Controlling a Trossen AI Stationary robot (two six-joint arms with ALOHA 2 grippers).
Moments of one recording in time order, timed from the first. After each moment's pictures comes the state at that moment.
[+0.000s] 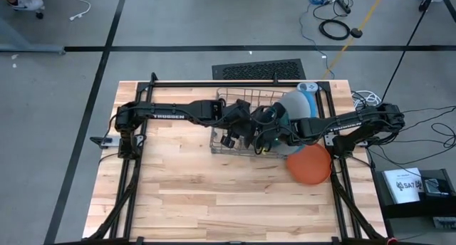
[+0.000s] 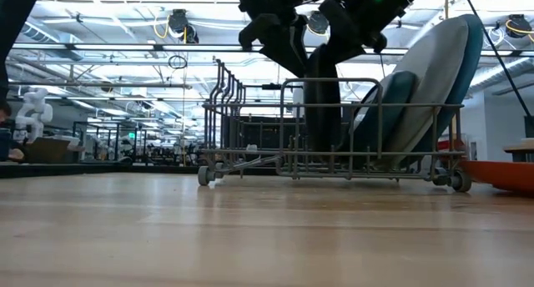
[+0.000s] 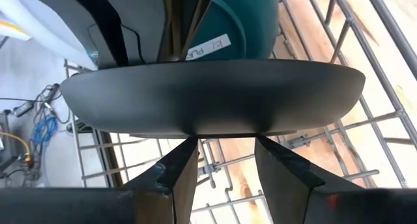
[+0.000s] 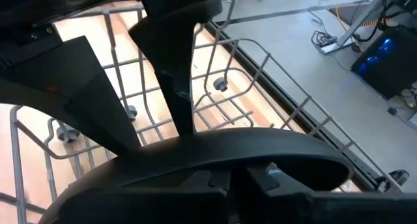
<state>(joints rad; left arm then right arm) 0.07 1.91 1.72 -0.71 -0.14 0.69 0.08 1.39 0.99 -0.27 0.70 0.27</state>
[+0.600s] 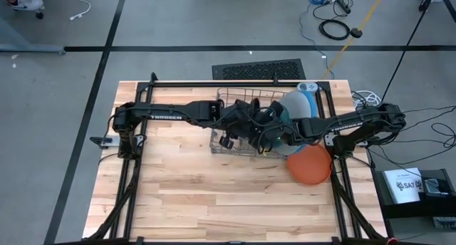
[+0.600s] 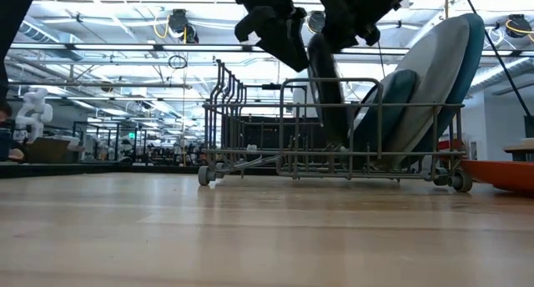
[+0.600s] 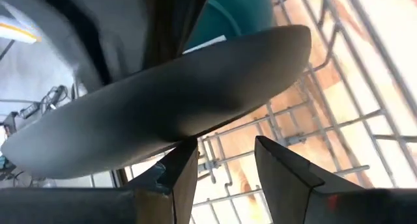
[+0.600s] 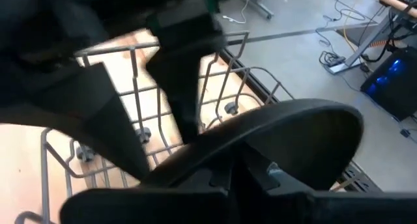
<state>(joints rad) 0.05 1.88 1.72 -0.73 -0.16 0.69 0.08 1.39 1.00 -0.18 0.68 0.19</state>
